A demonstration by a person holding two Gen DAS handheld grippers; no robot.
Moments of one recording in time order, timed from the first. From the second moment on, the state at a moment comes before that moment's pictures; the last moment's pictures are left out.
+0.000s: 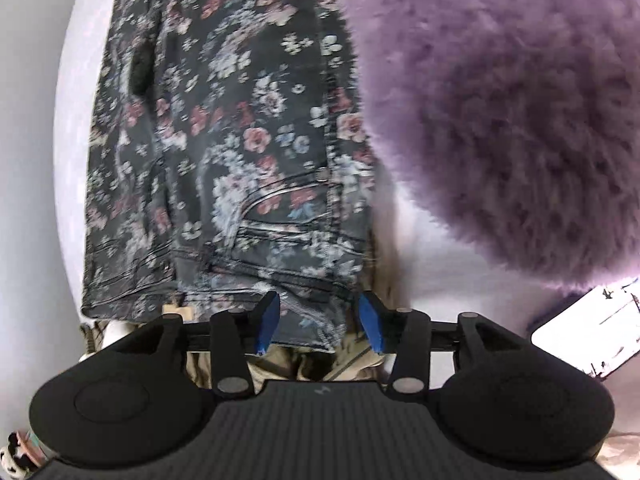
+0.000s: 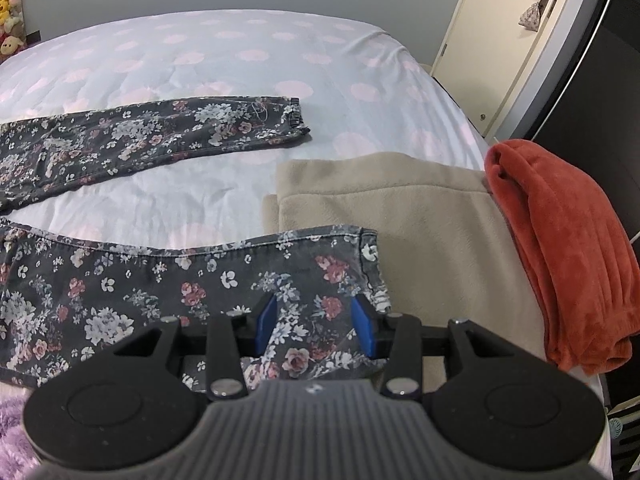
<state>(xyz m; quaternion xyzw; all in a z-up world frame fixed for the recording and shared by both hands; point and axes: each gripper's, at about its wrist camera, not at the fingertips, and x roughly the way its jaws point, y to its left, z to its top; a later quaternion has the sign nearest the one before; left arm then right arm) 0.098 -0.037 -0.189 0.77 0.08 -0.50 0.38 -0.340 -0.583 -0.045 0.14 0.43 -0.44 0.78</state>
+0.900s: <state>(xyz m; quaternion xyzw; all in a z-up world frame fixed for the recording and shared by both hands) 0.109 -0.121 -0.124 0.68 0.17 -0.42 0.57 -0.351 -0.578 -0.037 -0.05 0.57 -0.23 0.79</state>
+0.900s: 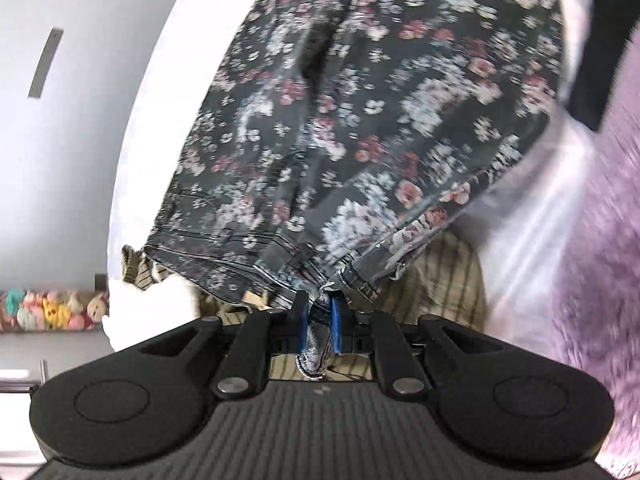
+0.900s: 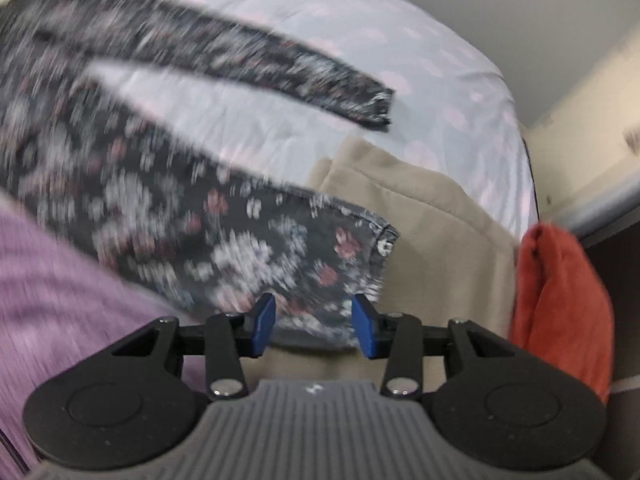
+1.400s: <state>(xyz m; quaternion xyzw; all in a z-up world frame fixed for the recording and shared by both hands) 0.101 -0.123 -0.150 0.75 0.18 -0.43 0.48 -0.341 -0.570 -0.086 -0.25 0.66 -0.04 0.70</state>
